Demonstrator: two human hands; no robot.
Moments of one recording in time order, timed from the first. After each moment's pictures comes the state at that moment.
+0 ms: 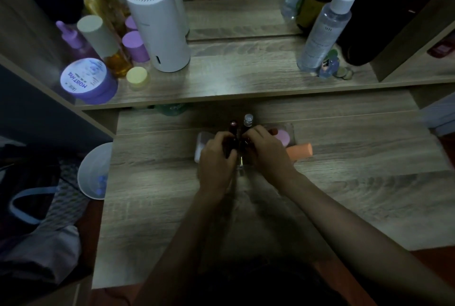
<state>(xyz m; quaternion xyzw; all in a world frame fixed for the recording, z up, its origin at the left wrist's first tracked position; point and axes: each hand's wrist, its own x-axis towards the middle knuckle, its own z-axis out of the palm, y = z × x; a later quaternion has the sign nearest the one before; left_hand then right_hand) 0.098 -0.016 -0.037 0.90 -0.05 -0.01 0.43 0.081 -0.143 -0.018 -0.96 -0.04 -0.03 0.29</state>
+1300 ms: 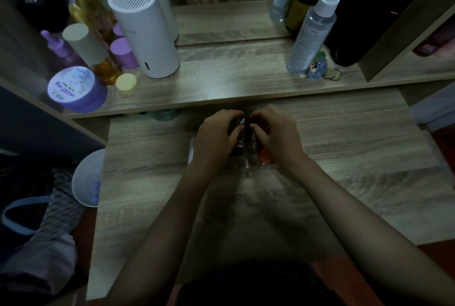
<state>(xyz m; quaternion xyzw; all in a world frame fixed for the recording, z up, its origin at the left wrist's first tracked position) 0.137 -0.031 0.017 0.90 -0.23 0.00 0.37 0.100 -0.174 0.016 -0.95 0.01 -0.13 0.30</state>
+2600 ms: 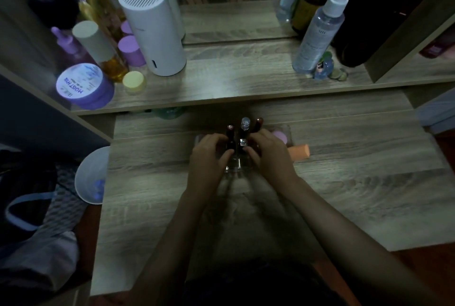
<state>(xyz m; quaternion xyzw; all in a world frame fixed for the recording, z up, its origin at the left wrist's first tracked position) 0.106 -0.003 -0.017 0.91 -0.12 -0.03 0.40 0.077 -0.149 -0.021 -0.95 0.03 -0.06 0.30</state>
